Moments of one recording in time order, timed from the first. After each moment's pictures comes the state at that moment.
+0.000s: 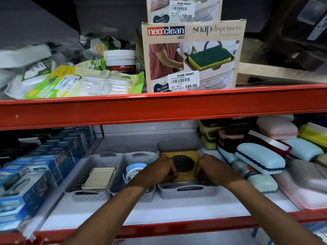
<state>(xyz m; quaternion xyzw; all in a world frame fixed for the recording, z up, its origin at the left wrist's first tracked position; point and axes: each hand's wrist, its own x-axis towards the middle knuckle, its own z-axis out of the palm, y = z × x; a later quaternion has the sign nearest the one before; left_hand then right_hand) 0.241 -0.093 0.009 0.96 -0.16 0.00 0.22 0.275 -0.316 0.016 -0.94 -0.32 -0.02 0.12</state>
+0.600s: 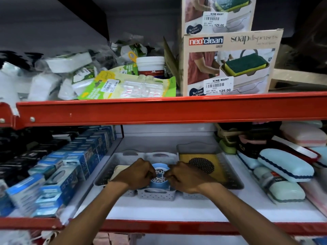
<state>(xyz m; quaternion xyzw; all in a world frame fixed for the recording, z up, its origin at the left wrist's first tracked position) 0.163 0.015 0.027 0.99 -0.07 0.05 0.14 0.225 -0.191 0.020 -0.89 -0.45 -0.01 0.09</state>
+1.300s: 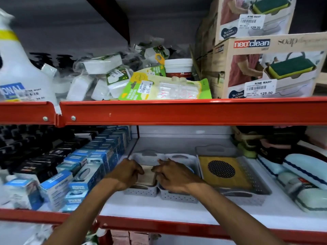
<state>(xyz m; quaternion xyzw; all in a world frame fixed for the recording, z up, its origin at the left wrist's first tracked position) 0.119 0.084 0.035 0.98 0.04 0.07 0.15 0.196 -0.114 0.026 -0.86 -0.48 -0.01 0.16</state>
